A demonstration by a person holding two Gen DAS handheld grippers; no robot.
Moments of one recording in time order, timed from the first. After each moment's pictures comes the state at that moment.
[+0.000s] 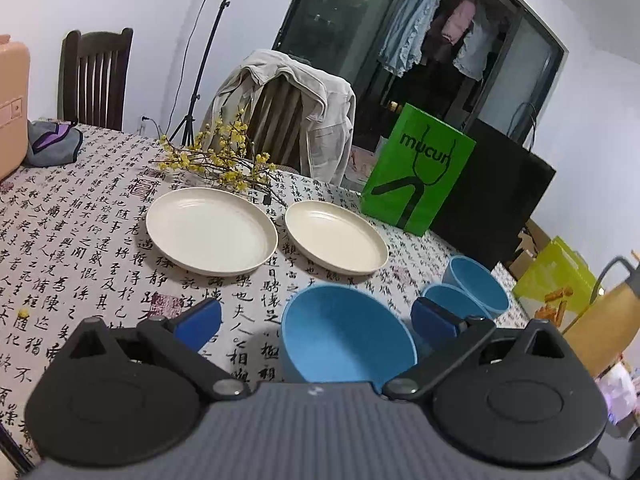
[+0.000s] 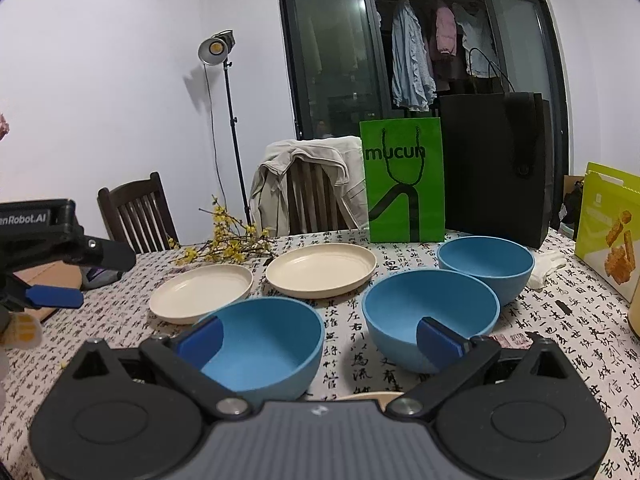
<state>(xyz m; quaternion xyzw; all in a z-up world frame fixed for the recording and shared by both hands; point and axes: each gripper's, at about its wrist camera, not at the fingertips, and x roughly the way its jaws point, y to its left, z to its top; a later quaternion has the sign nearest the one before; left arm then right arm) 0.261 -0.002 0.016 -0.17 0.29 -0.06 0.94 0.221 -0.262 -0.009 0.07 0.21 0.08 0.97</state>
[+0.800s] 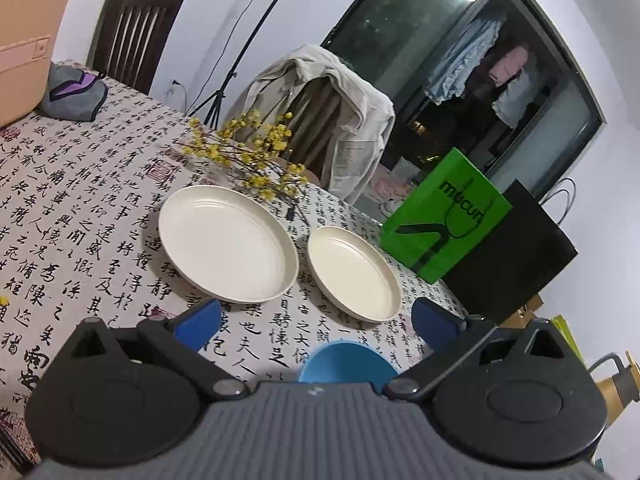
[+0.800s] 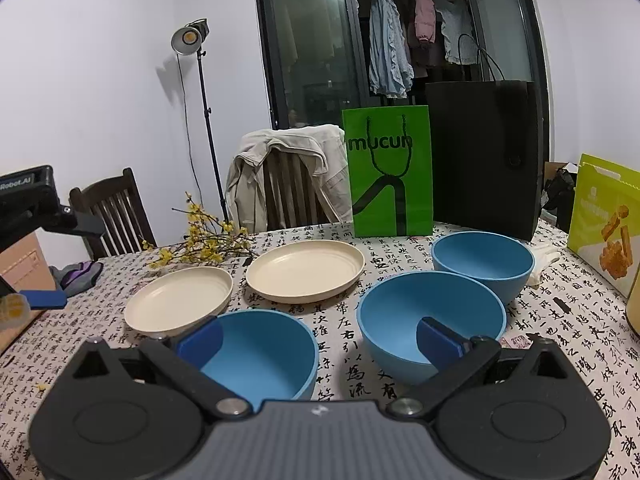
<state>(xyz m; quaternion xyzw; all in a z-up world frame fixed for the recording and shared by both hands) 0.318 0.052 0.010 -0.29 0.30 -0.03 0.91 0.261 -0.247 -0.009 0.08 0.24 0.05 0.97</state>
